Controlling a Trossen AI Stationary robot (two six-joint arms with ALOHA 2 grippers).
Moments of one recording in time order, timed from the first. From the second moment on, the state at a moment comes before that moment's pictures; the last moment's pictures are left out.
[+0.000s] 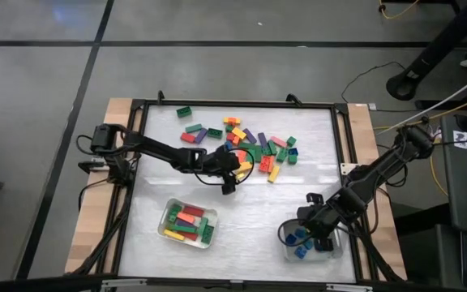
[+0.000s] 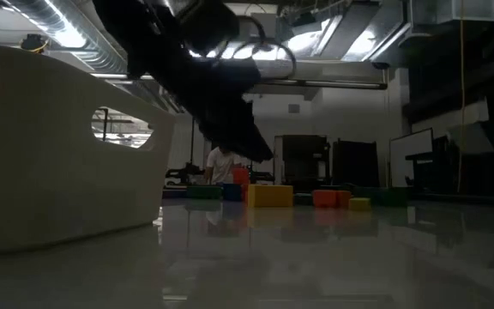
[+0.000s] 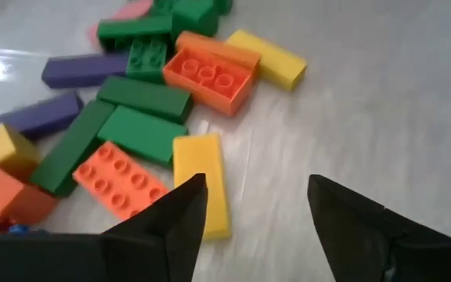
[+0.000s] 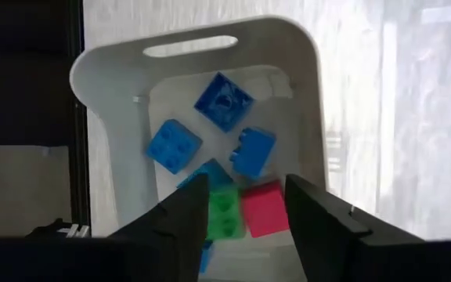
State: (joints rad) left arm 0.01 1.79 0.96 0.13 -0.19 -0.11; right arm 0.71 1.35 0.99 -0.83 -0.03 0.73
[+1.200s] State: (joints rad) left arm 0.08 1.90 0.96 0.15 -0.14 -0.10; right arm 0.60 1.35 0.99 -0.81 0.19 0.58
